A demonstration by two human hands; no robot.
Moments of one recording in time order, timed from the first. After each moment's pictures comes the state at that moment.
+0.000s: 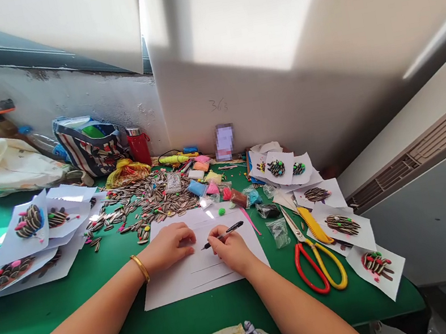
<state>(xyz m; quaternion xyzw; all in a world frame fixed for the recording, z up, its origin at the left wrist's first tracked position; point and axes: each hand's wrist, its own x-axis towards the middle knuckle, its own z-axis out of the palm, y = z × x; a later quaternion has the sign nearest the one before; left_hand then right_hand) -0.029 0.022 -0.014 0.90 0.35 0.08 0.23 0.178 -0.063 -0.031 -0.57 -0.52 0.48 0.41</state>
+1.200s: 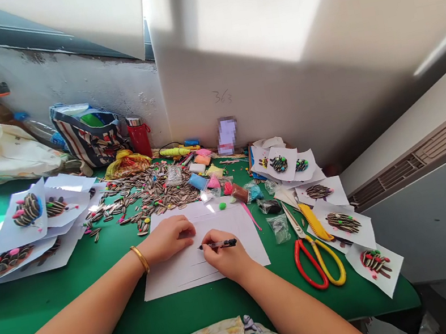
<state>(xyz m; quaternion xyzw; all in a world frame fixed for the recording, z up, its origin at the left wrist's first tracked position) -0.030 0.024 -0.016 0.91 0.34 0.09 0.23 0.163 -0.076 -0.029 -0.58 -0.65 0.34 0.35</state>
